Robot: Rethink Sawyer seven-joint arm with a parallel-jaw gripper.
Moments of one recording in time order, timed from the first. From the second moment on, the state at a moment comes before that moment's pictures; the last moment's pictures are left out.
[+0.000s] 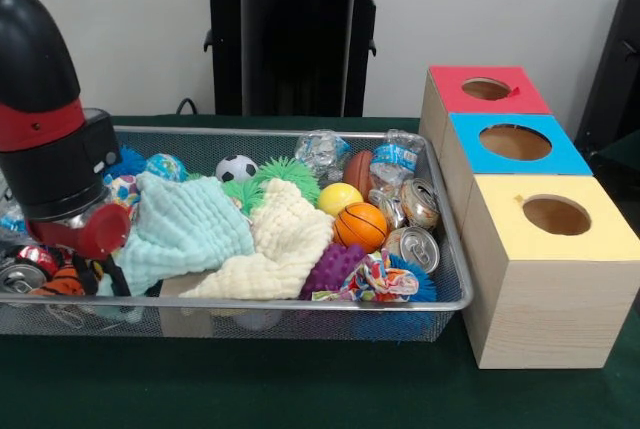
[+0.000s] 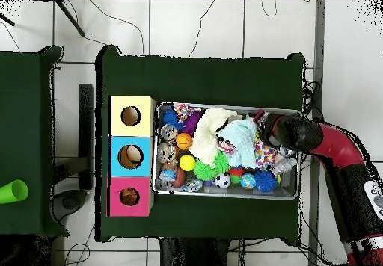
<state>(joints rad) -1.02 -0.28 0.67 1.34 -0.62 0.72 2.07</state>
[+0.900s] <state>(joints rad) -1.04 -0.42 0.67 1.45 -0.62 0.72 2.07</state>
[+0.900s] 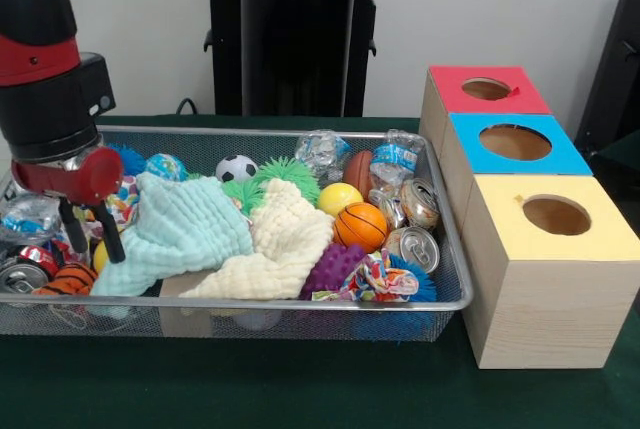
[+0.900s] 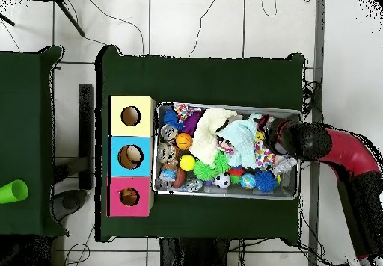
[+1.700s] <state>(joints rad) -1.06 -0.40 0.67 1.46 -0.70 0.66 2.07</state>
